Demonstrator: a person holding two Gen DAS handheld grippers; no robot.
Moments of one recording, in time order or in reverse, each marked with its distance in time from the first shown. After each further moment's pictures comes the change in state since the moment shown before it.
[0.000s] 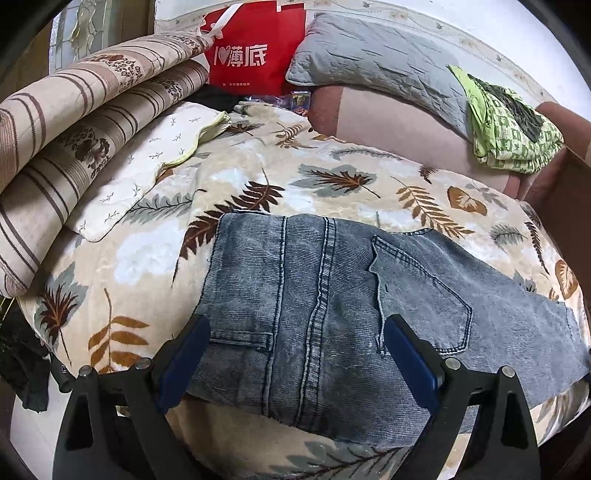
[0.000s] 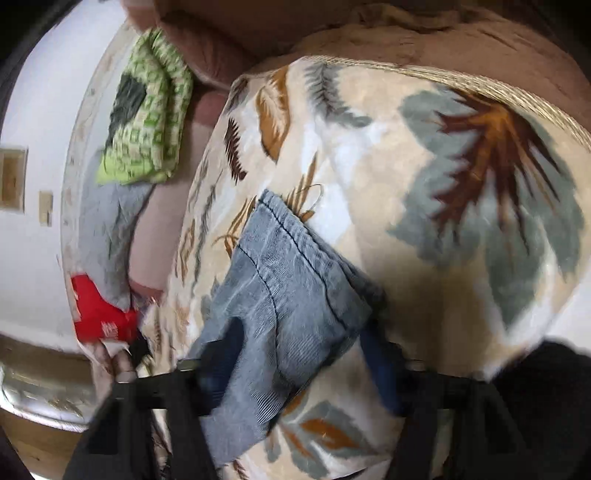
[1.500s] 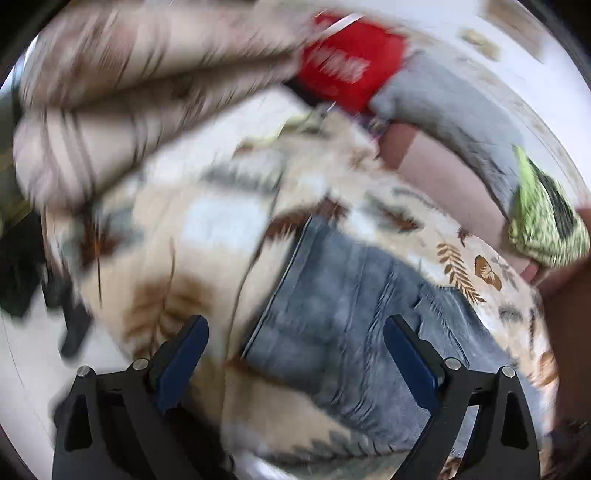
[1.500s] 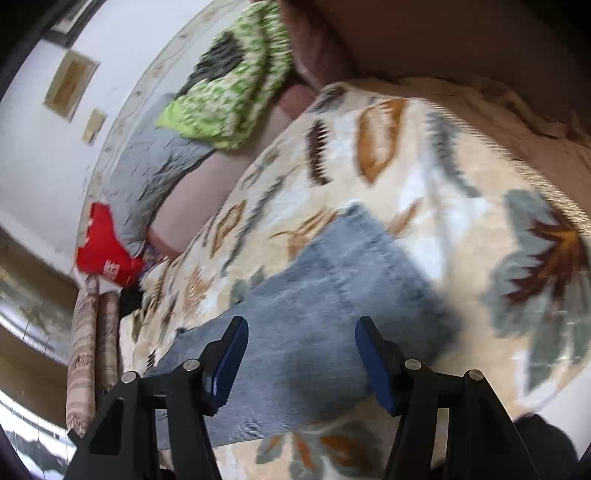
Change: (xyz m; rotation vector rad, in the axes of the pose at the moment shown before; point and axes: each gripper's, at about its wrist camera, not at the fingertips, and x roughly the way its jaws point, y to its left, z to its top) left arm -0.027 0.077 -0.012 -0.414 0.049 -0.008; right arm -0.006 0.071 -0.013 -0.342 -0.064 0.063
